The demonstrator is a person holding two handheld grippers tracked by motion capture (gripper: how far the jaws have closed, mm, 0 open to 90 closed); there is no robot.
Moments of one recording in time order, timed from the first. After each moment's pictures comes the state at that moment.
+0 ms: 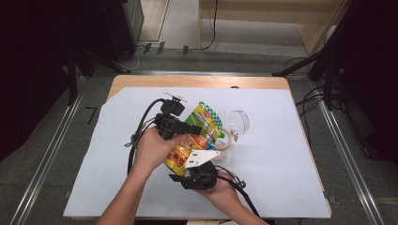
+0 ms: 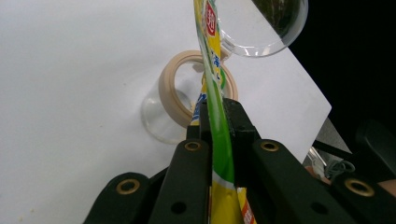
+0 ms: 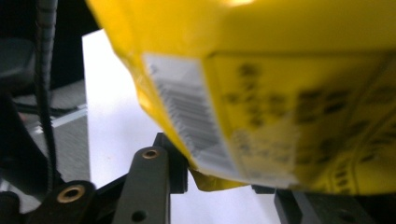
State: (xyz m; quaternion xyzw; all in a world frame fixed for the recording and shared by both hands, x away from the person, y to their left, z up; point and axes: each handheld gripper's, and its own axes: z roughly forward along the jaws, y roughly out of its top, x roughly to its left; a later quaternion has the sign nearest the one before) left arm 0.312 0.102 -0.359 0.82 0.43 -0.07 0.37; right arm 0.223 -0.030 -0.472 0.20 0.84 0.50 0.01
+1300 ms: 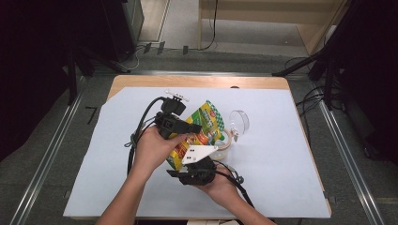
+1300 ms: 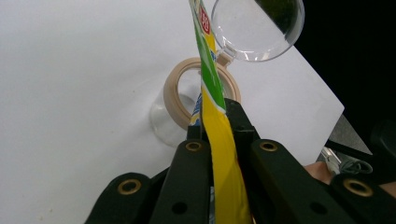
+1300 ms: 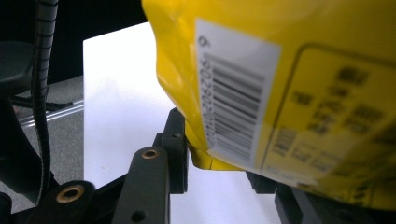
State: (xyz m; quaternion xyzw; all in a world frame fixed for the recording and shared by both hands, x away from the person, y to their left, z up) left arm 0.307 0.100 -0.349 0.82 0.43 -0.04 0.37; right arm 0.231 -0.025 -0.457 0.17 0.85 0.50 0.03
